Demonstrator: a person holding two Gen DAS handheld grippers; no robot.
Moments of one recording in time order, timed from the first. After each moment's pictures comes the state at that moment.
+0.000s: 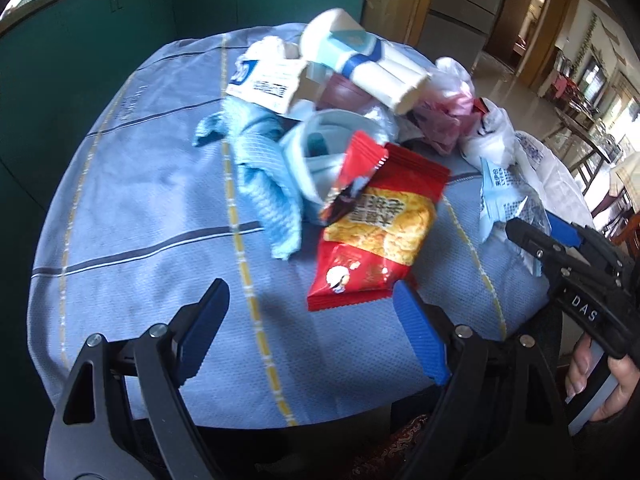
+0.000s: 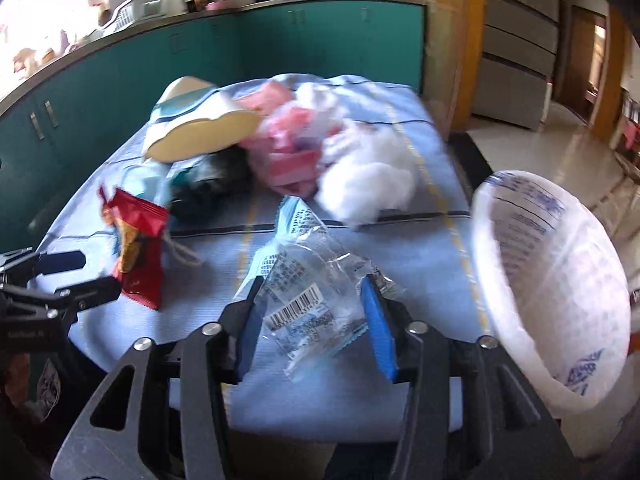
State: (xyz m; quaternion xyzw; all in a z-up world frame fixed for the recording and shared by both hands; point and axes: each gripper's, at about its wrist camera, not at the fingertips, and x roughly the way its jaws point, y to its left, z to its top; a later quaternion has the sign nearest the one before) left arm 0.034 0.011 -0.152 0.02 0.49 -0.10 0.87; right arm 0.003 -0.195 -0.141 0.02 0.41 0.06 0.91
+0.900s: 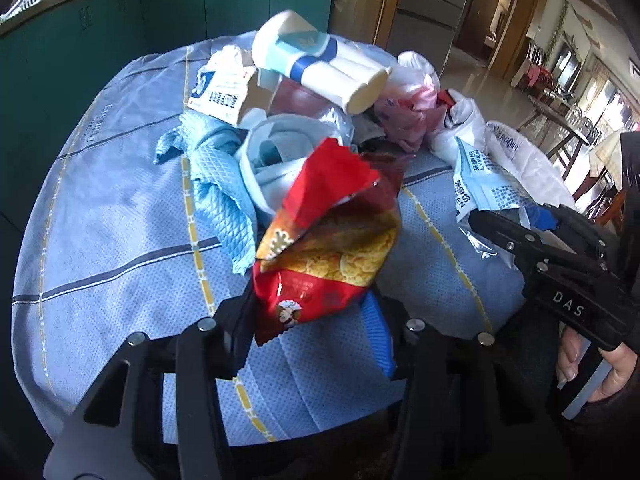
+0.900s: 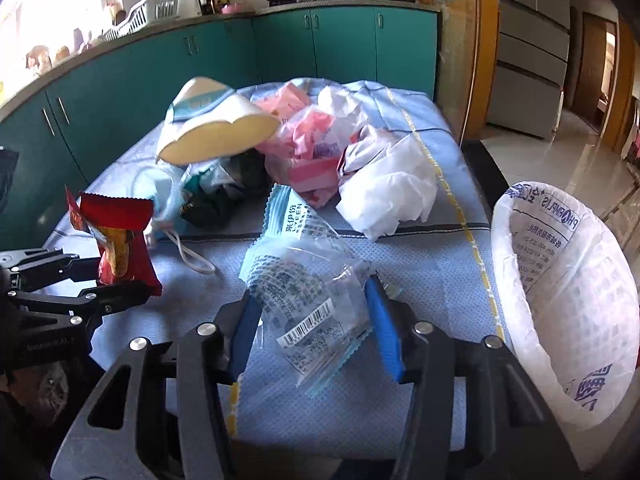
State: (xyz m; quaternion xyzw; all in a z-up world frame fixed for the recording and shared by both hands) left arm 0.032 0.006 -0.149 0.02 0.47 -0.15 0.87; right arm 0.003 -0.185 -0.142 0.02 0.39 0.10 0.91
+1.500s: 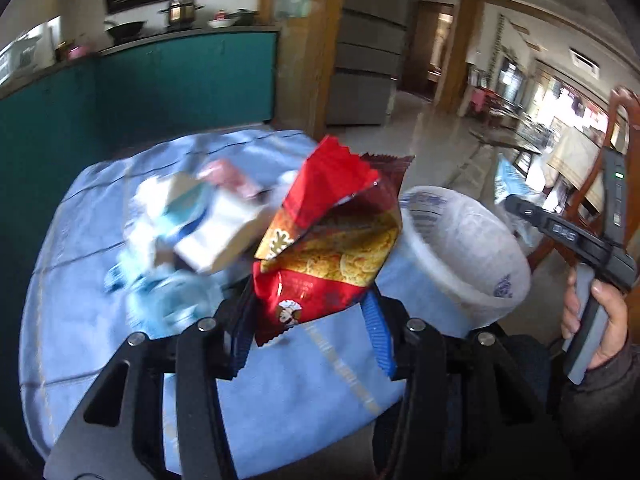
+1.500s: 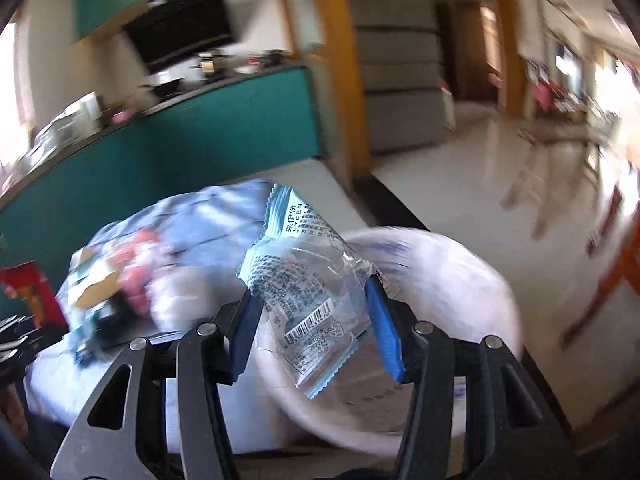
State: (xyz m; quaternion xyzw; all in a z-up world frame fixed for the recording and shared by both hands) left arm 0.021 -0.080 -0.071 0.05 0.35 -0.25 0.90; right arm -0.038 -0.370 -0.086 0.14 0.30 -0.10 0.94
